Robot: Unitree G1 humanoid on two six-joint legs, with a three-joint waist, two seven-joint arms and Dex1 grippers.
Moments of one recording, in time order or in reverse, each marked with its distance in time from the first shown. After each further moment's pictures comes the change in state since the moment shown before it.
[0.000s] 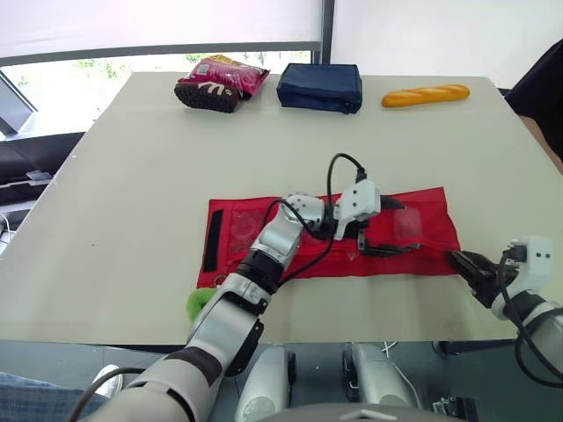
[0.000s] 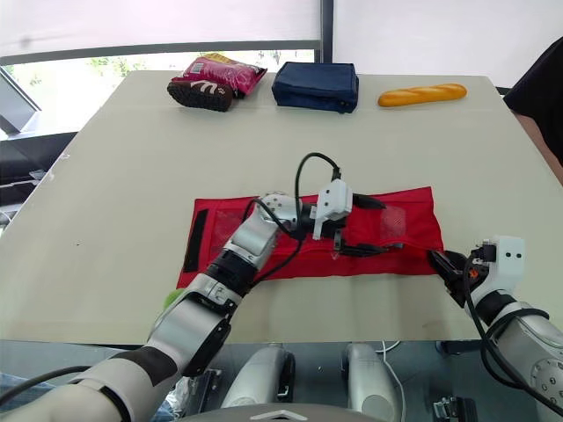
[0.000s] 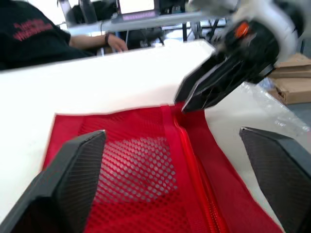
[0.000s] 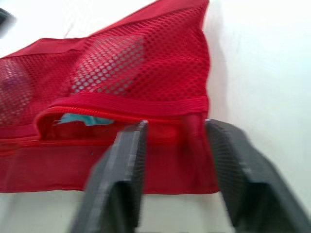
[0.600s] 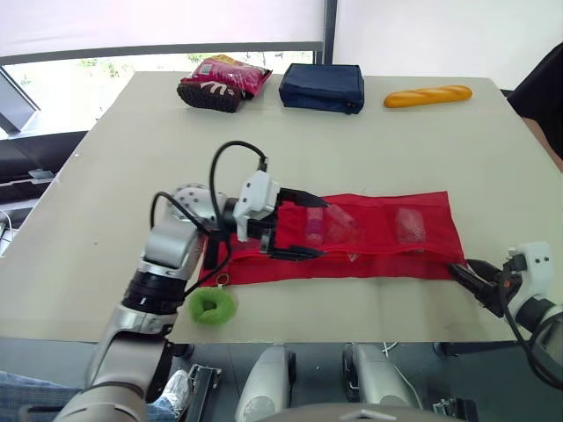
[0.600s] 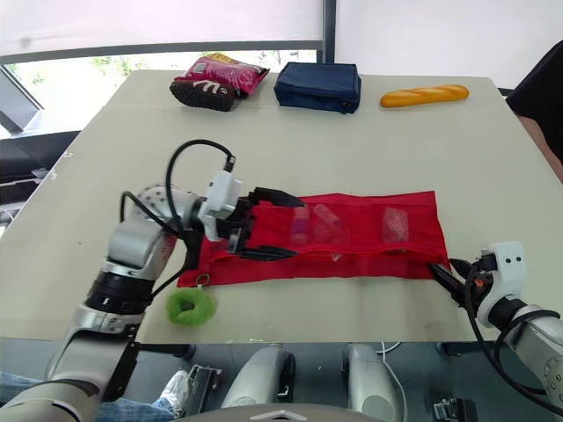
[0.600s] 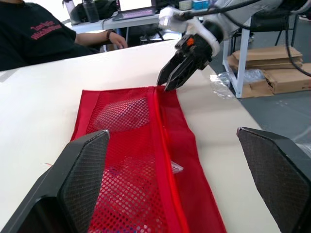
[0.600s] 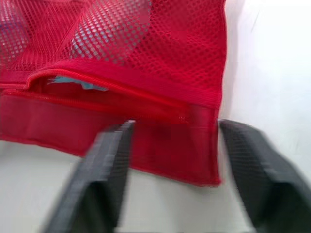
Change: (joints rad) left arm 0.211 0.497 0.200 -0.510 -0.293 0.255 -0.187; right arm 0.043 -0.130 0.022 0.100 -0.122 -0.041 0.272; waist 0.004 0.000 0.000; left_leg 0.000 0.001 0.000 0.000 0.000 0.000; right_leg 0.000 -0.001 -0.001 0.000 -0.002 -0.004
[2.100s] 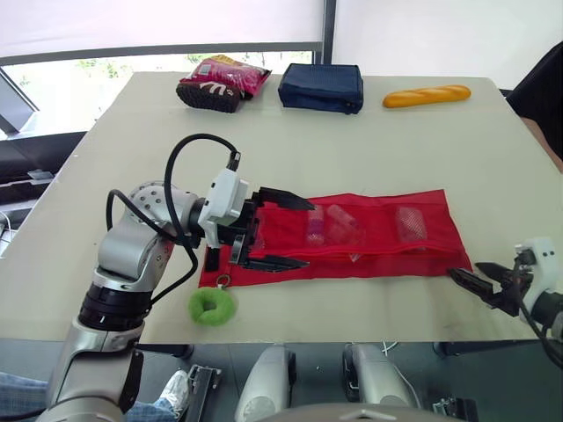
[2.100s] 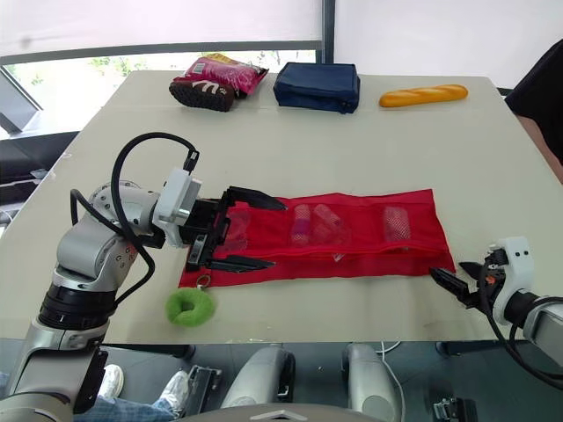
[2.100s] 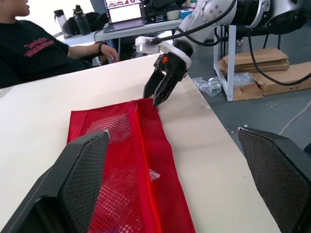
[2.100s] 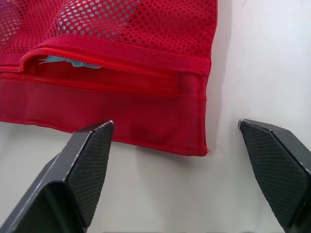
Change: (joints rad) left arm 0.058 0.089 0.061 -0.150 -0.116 0.060 0.011; right arm -0.104 -0.078 -0.021 0.107 -0.038 0.109 0.134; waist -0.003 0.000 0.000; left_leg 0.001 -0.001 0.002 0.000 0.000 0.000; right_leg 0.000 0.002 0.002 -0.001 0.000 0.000
